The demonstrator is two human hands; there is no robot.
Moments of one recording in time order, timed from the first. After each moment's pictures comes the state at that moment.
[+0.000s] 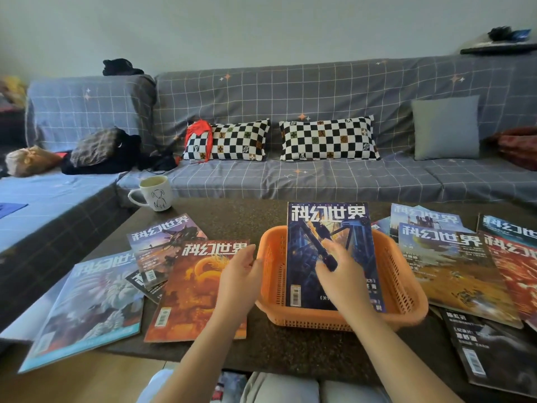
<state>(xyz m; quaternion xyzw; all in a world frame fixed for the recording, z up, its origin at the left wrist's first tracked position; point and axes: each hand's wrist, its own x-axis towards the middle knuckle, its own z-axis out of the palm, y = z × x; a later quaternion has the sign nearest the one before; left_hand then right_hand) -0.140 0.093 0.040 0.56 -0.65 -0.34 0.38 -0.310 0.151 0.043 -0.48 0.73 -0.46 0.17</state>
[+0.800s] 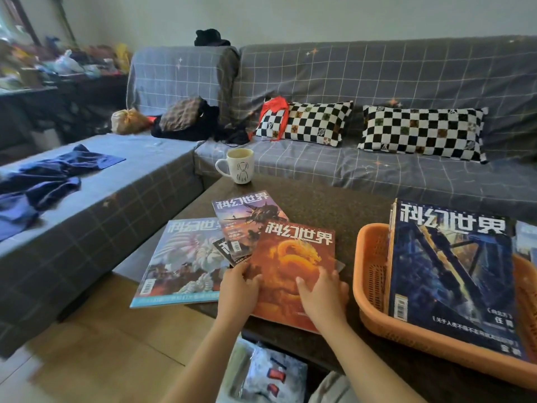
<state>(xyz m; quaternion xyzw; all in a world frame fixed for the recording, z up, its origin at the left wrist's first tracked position) 0.017 0.062 -0.024 0.70 -0.56 -0.28 0.34 -0.138 0.075 -0.026 -0.52 0.80 -0.23 0.21</state>
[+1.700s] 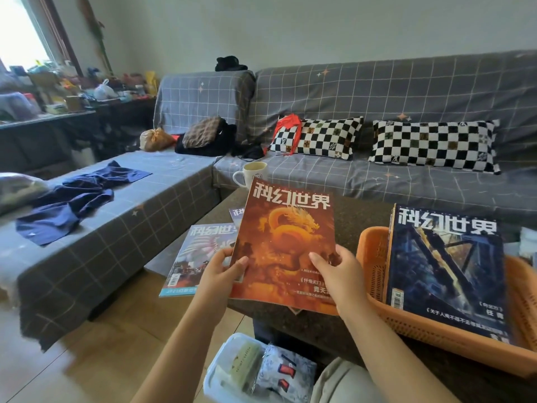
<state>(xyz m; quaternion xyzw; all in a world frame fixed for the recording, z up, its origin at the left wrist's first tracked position) 0.057 0.116 0.040 0.53 -0.42 -0.52 0.53 -0.154 0.113 0.046 -0.48 0.67 -0.47 0.33</state>
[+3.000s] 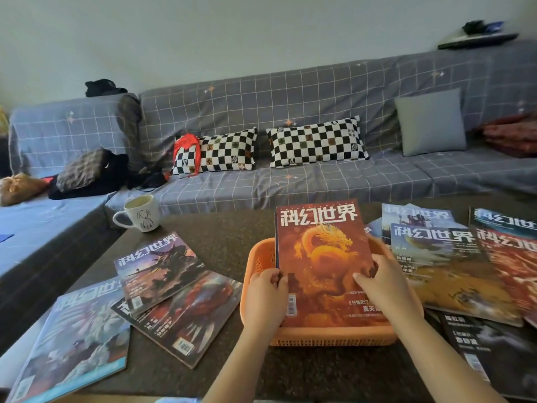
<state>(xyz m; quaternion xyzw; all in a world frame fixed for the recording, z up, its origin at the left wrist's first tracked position) -0.205 0.090 0.019 0.57 -0.72 -0.26 0.30 -0.404 0.154 0.023 -0.40 0.82 -0.38 0.13</state>
